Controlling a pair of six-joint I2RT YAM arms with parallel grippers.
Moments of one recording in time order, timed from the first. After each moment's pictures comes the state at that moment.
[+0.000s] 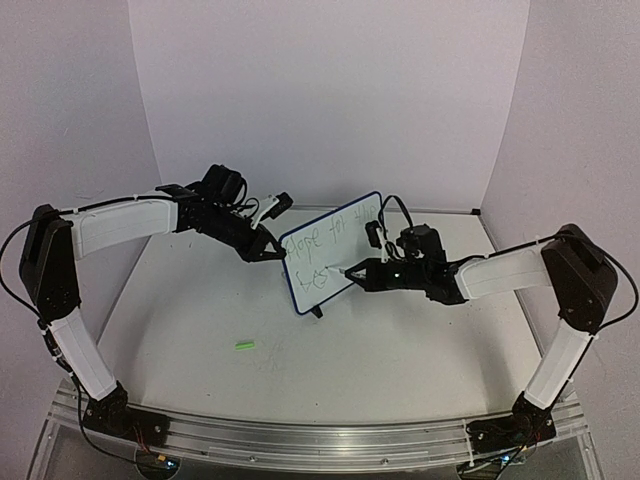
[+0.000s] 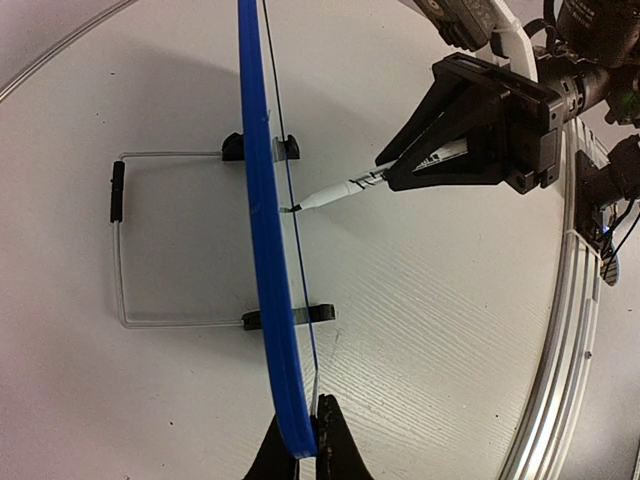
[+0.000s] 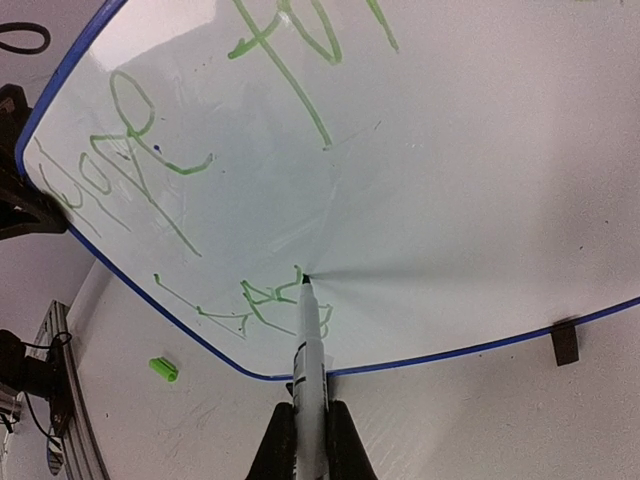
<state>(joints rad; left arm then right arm) -0.60 1.72 1.39 -0.51 0.53 0.18 0.65 1.76 0.91 0.37 -0.33 0.45</state>
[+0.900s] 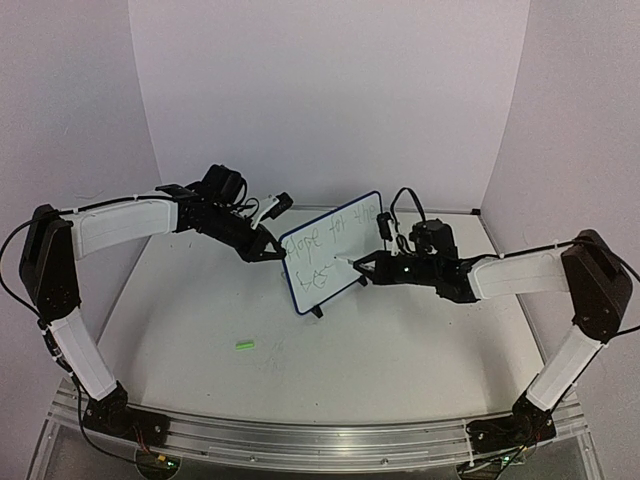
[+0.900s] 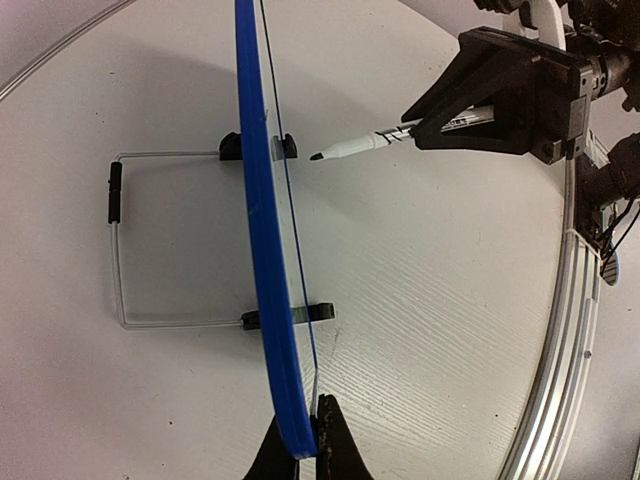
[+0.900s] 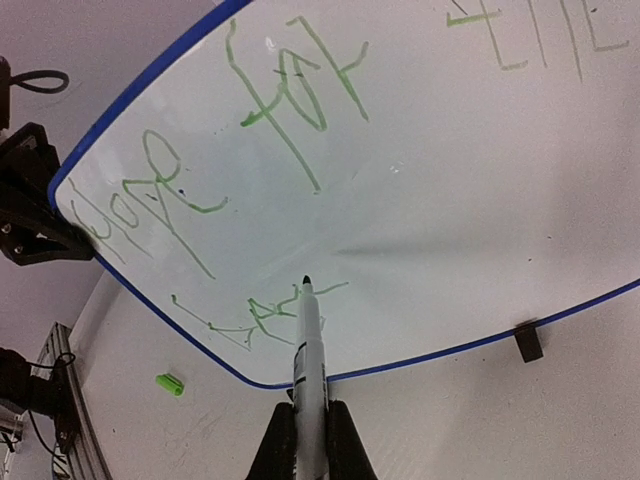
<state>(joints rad) -0.60 1.72 1.39 -0.51 0.53 0.18 0.63 1.67 0.88 0.36 -0.30 0.46</state>
